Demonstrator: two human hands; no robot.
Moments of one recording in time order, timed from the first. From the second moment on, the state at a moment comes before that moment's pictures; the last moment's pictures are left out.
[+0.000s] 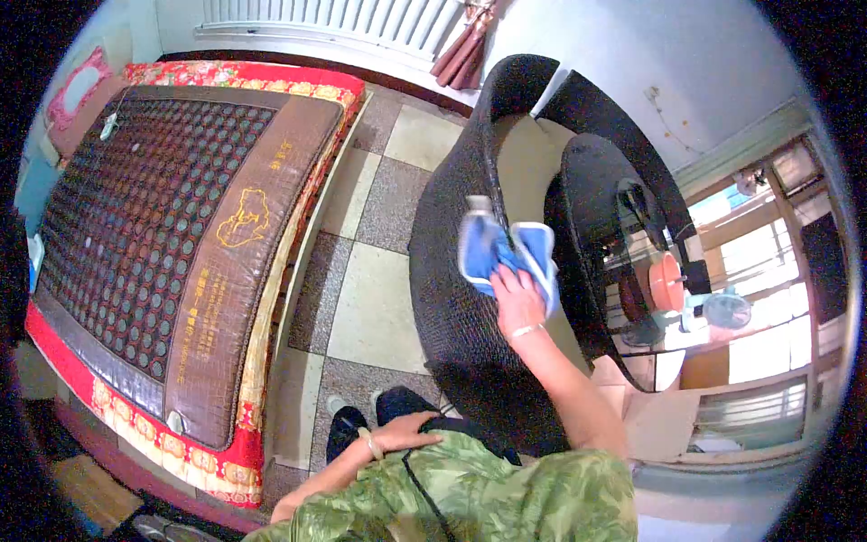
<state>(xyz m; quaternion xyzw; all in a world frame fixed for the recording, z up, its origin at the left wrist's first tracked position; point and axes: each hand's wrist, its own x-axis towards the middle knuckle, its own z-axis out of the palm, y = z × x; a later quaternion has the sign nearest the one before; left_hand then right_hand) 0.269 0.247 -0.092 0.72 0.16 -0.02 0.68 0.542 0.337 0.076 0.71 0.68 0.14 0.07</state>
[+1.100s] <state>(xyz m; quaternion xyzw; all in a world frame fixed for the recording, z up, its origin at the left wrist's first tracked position) 0.281 0.559 -0.030 0.56 0.46 0.28 0.63 0.689 0.678 0.006 0.85 0.52 -0.02 -0.08</state>
